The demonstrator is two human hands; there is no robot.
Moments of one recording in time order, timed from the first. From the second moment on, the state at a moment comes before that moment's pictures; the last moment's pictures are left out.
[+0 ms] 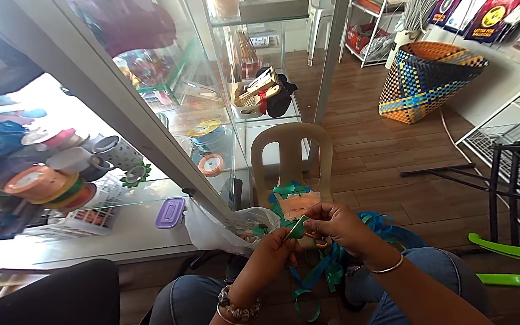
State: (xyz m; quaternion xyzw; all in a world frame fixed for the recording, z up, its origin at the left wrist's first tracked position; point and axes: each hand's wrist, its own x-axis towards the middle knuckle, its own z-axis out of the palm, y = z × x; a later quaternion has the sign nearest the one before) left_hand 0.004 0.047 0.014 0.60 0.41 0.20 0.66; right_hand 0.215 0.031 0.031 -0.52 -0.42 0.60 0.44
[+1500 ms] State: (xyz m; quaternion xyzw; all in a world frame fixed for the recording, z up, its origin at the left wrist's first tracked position) left_hand -0.073 0.064 0.048 0.62 0.52 0.48 0.34; right_hand 0.266 0.136 -0.075 -0.82 -0.39 0.33 0.27
